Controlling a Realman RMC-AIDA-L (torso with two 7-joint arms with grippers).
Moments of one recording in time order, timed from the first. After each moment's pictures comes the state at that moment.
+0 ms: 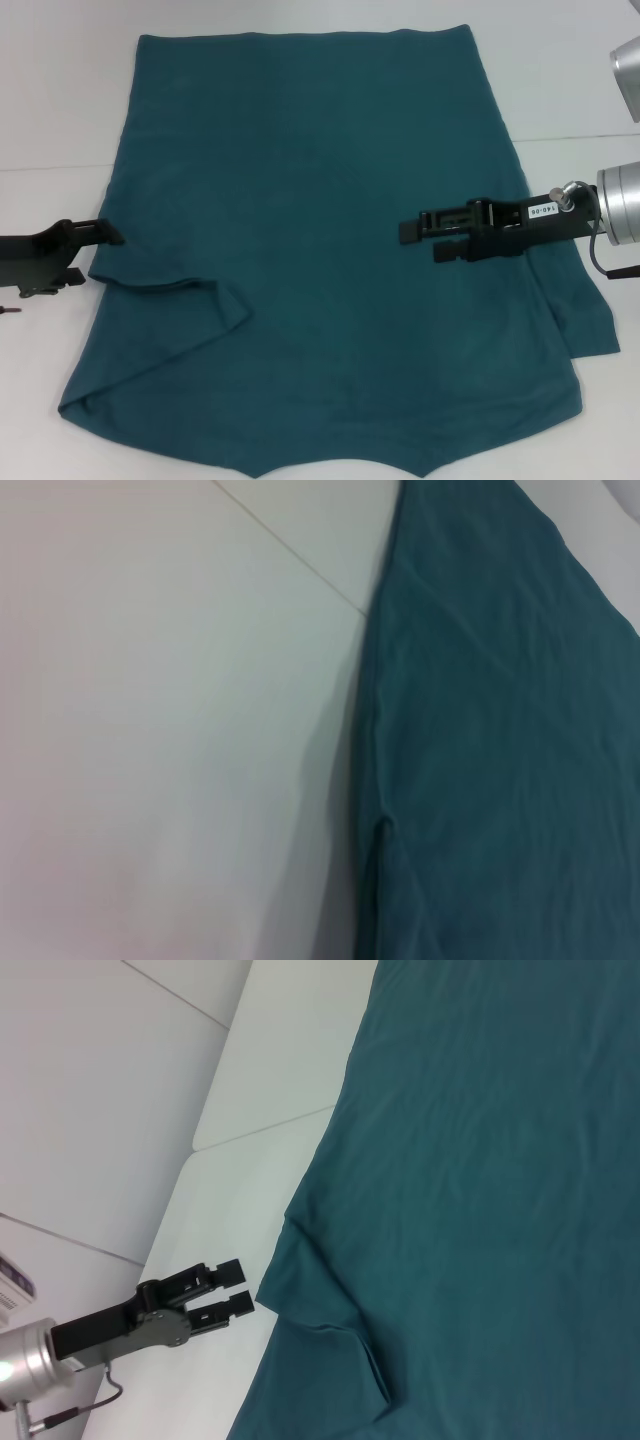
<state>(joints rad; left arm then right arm) -0.72 -2.00 0.56 0.60 2.43 1.02 -2.72 0.77 1.93 -0.73 -0.58 -2.16 -1.46 2.45</state>
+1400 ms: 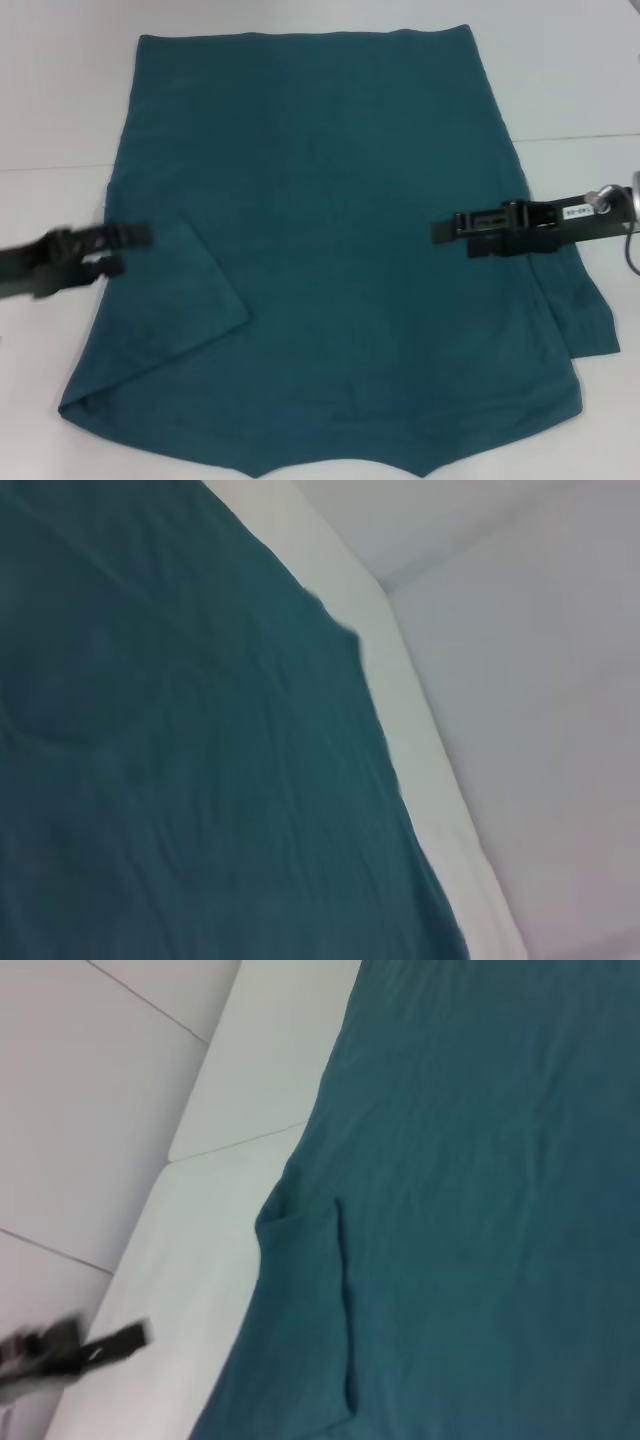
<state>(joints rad) -0.55 -2.01 0.57 0.74 2.06 1.48 -2.37 0.73 1.90 -0.72 -0.59 -2.16 -1.46 2.39</state>
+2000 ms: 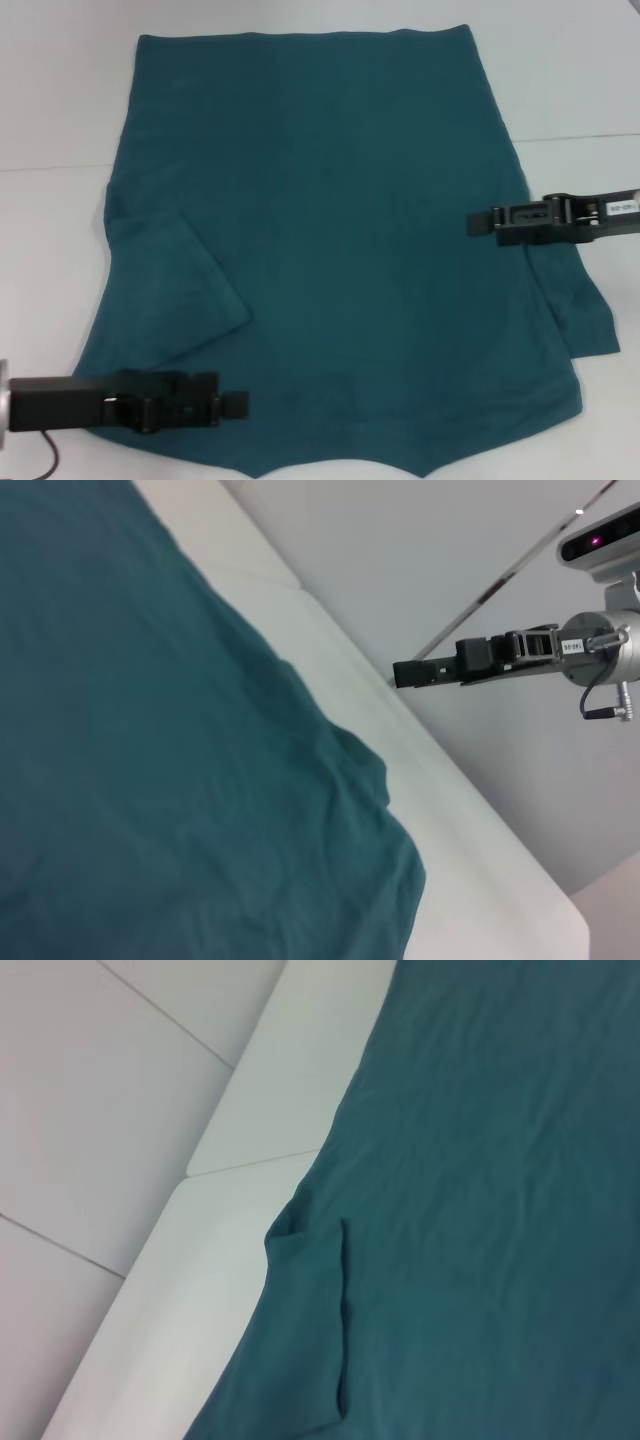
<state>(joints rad) -0.45 -2.14 0.69 0.89 2.14 1.76 -1.98 0.68 1.89 -0.65 -0.66 -2.16 -1.54 2.31</state>
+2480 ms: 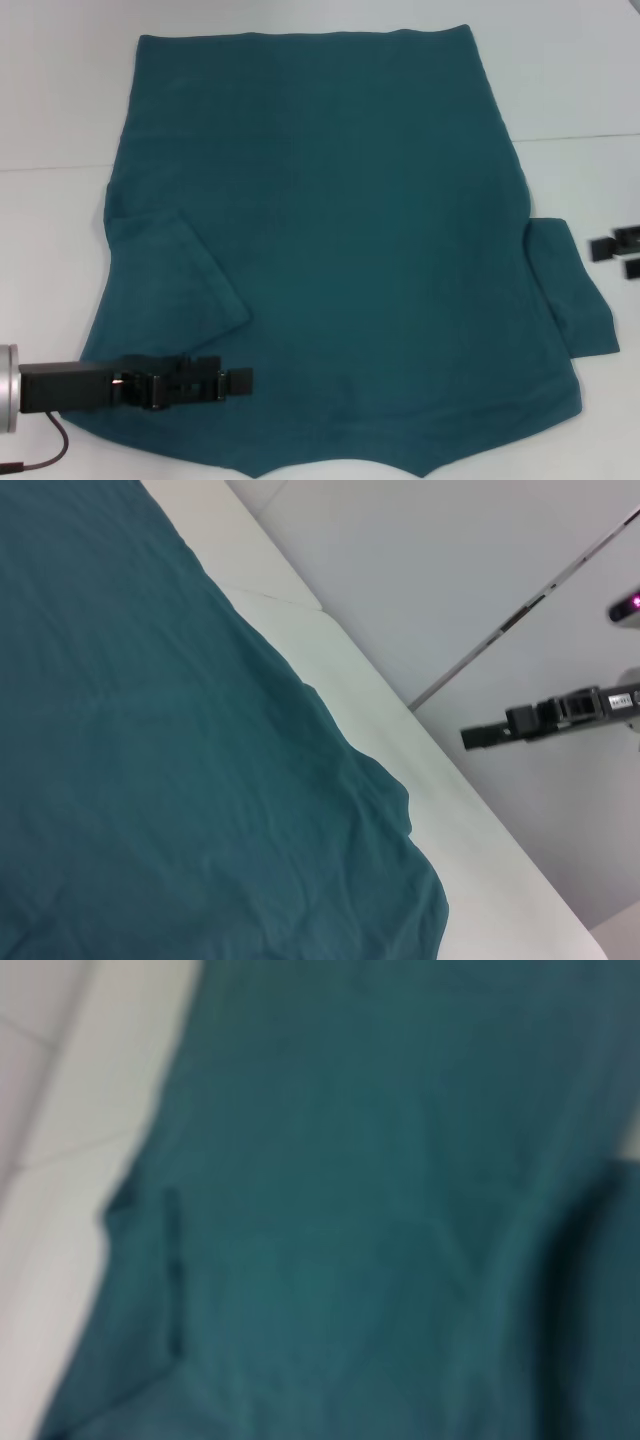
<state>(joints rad) -0.47 -2.15 0.68 0.87 2.14 1.71 -2.02 0.60 1.75 -0.63 -0.70 -2.28 -1.63 2.46</state>
